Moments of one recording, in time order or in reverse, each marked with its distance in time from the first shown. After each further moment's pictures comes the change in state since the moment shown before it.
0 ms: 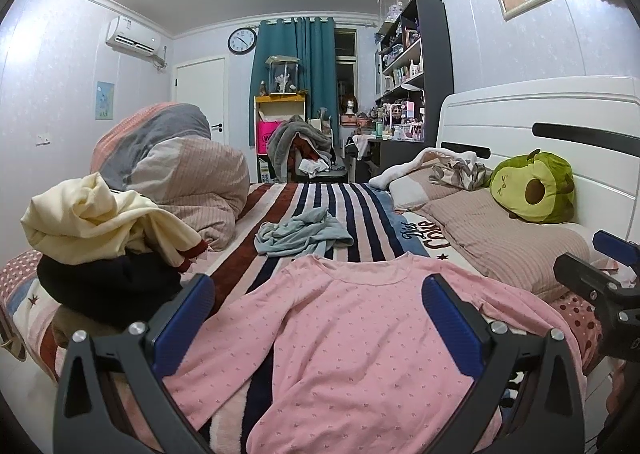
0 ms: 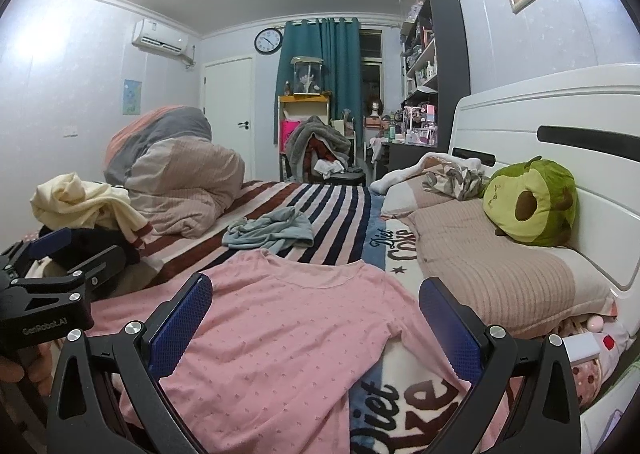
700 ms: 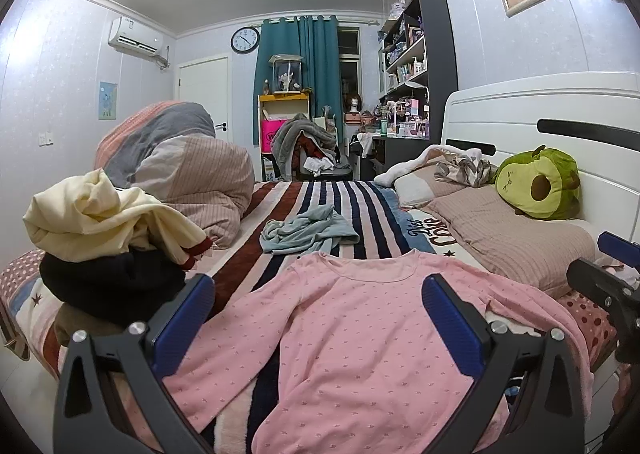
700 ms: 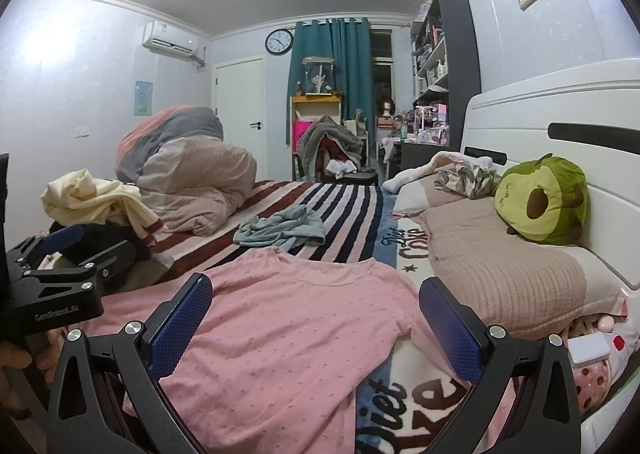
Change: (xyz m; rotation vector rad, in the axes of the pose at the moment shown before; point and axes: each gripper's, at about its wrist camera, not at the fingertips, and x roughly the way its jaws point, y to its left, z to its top) left arm 0.005 0.004 -0.005 0.004 0.000 0.019; right arm -0.001 -0.002 -0.007 0.001 0.000 0.067
